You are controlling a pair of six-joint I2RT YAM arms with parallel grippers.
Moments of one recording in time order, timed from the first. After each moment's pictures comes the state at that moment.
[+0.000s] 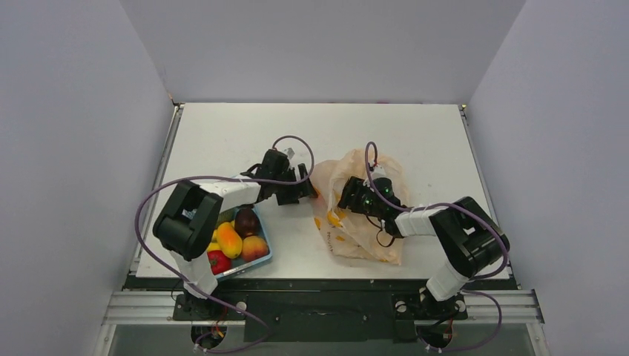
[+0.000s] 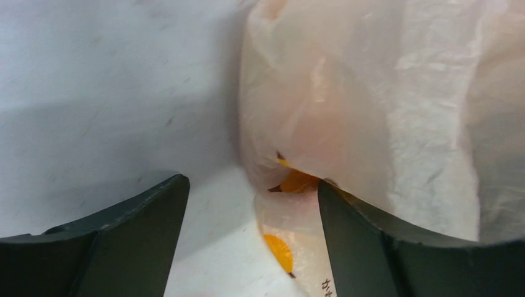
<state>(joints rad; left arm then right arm) -0.51 1.77 0.97 -0.09 0.25 -0.74 0.50 1.60 0.51 0.60 -0.19 0.72</state>
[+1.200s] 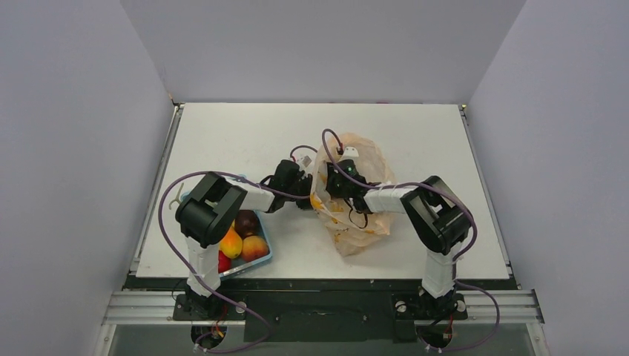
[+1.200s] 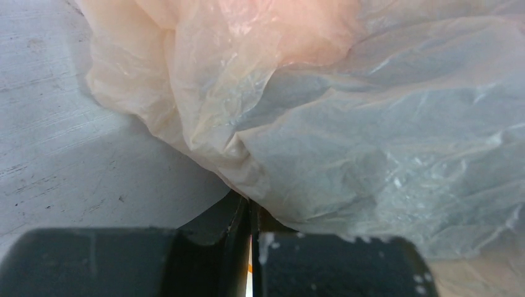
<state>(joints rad) -0.59 1.97 0.94 0.34 0.44 -0.85 0.63 1.89 0.94 0.32 0.14 0.54</state>
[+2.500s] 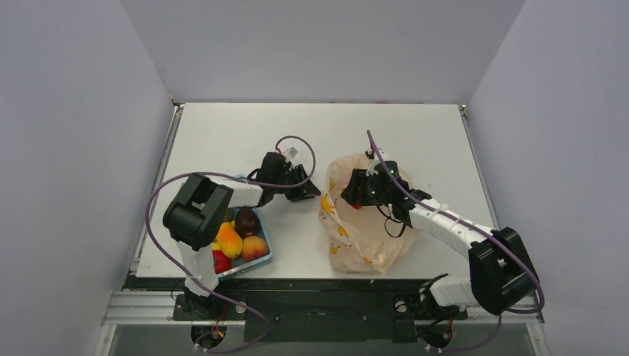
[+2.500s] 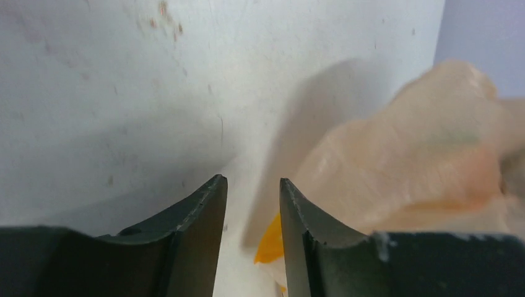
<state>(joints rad) -0.49 1.92 1.00 0.22 0.43 -0.81 0.50 1.31 0.73 -0.06 -0.14 0.46</state>
